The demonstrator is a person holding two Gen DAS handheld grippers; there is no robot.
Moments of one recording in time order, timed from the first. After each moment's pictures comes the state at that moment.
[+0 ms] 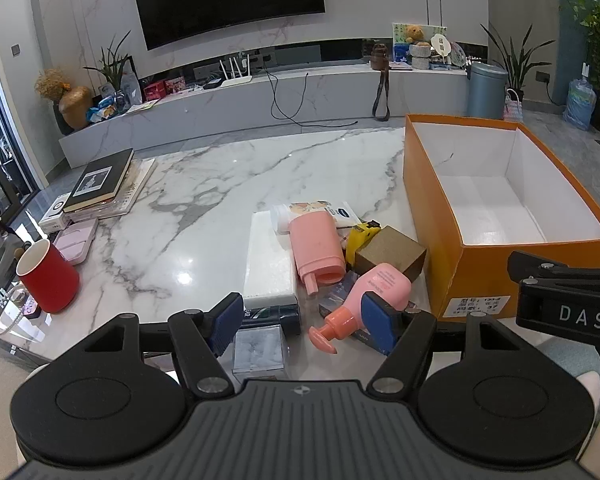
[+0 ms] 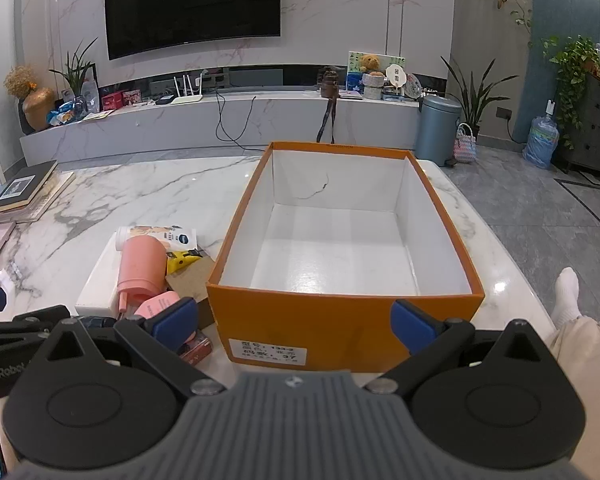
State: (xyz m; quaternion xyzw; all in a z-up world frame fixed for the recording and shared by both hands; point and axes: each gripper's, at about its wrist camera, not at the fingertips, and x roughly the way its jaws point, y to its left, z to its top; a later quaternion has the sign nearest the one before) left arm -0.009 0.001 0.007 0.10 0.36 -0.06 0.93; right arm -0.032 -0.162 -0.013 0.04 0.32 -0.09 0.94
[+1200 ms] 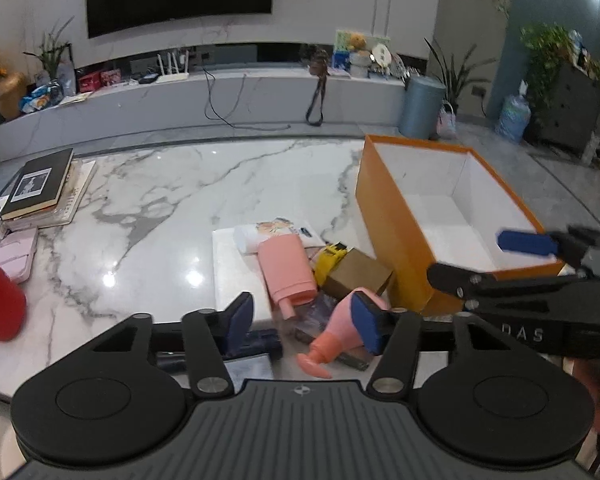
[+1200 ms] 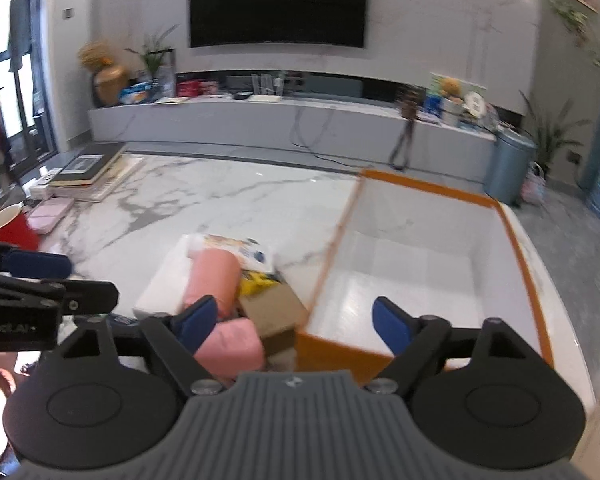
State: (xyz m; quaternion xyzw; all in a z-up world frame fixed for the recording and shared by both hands) left arm 0.033 0.055 0.023 0.05 0.37 -0.19 0.91; right arm 0.006 -0.122 0.000 -0.01 0.31 0.03 0.95
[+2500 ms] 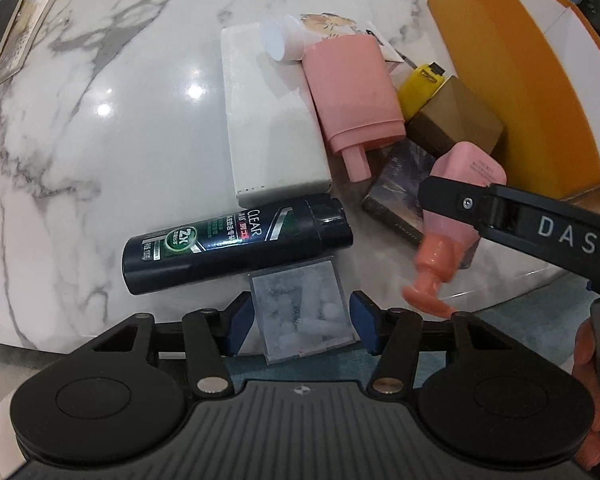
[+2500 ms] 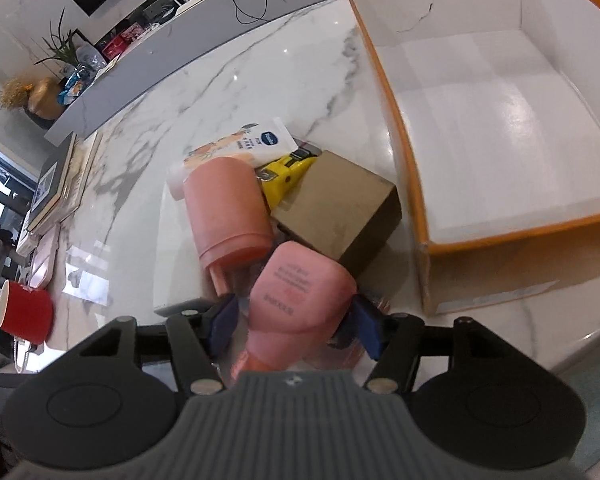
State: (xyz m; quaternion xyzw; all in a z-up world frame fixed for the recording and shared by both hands) left arm 0.130 0.062 -0.088 0.07 0.64 -0.14 0.75; right arm 0.092 -0.111 -0.095 0.25 0.50 -0.01 0.83
